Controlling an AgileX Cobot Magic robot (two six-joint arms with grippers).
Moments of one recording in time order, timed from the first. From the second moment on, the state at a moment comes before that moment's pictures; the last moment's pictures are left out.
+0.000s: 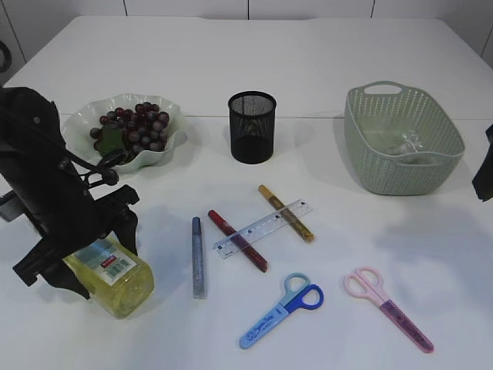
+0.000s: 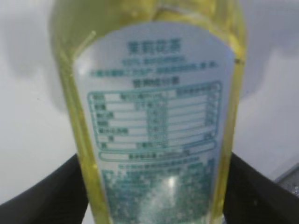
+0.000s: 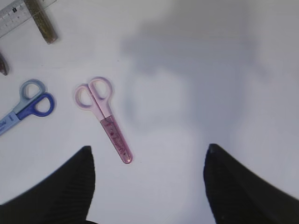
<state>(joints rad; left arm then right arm) -0.33 1.89 -1.06 -0.22 0.75 -1.10 0.02 1.34 -1.08 0.14 1.11 -0.09</state>
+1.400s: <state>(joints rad) -0.33 1.92 -1.08 -0.09 0.82 -0.87 0.02 1.34 -1.08 0.14 1.11 -0.10</state>
